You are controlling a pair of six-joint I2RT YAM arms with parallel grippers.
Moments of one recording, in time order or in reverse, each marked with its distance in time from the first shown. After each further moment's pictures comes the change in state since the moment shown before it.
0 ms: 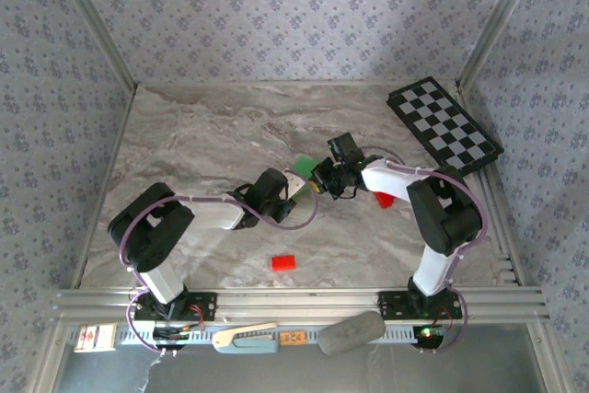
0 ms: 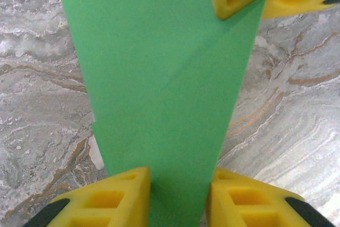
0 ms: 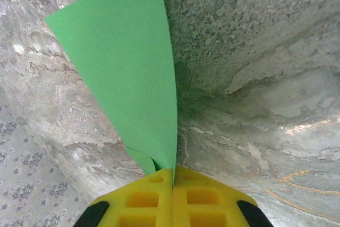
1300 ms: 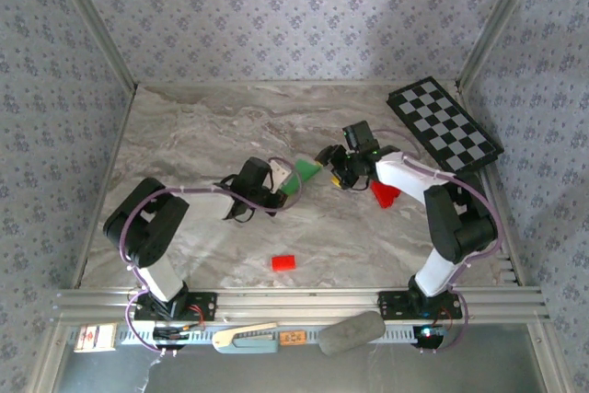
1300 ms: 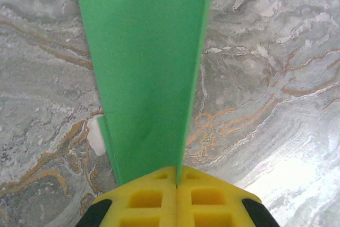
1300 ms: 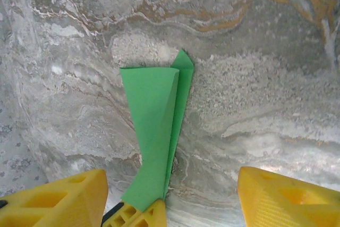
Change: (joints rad) left arm 0.167 0.003 -0.002 -0.018 0.329 -0.160; right arm -0.096 -0.086 0.038 -0.093 0.061 -0.248
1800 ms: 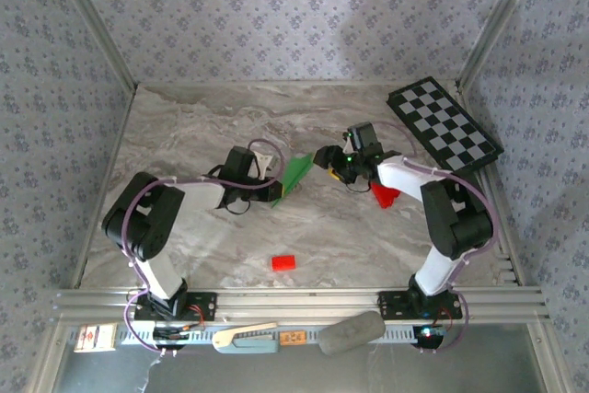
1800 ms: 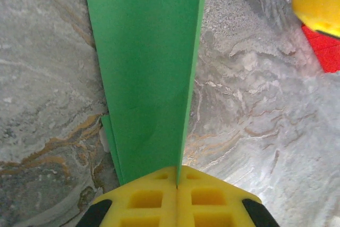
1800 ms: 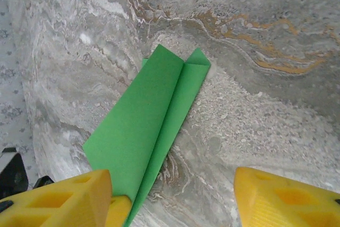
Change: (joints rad) left arm 0.139 0.033 0.029 0.019 0.292 -0.358; right arm -0.027 0.039 -0.059 0.202 -0.114 -0.294
